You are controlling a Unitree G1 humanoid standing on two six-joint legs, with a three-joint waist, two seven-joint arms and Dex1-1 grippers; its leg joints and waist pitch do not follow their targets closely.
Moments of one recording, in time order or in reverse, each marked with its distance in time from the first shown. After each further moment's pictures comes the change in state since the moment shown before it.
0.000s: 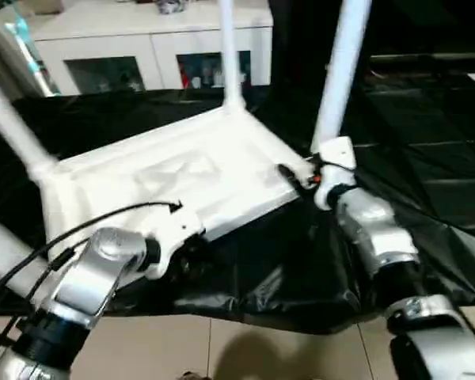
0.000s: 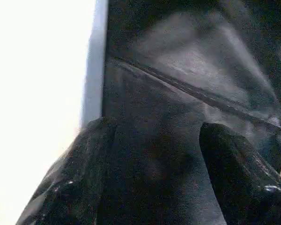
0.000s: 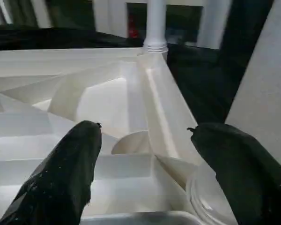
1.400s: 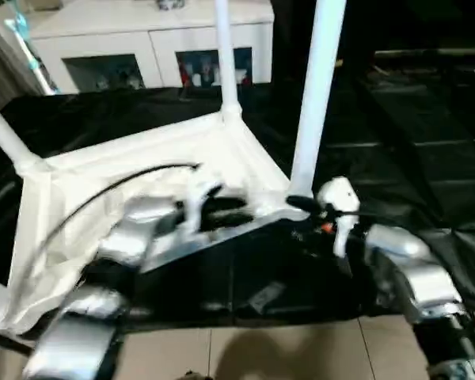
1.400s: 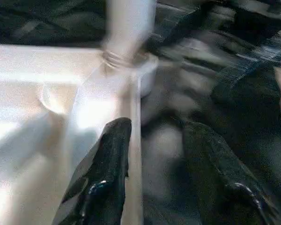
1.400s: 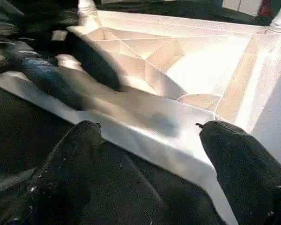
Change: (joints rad) left arm -0.242 -0.185 0.157 0.524 -0.116 -0.404 -0.234; right arm 0.299 -0.125 0.117 -0.449 0.093 0.148 0.489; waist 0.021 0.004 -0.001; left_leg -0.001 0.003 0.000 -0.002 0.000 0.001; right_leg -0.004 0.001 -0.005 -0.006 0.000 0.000
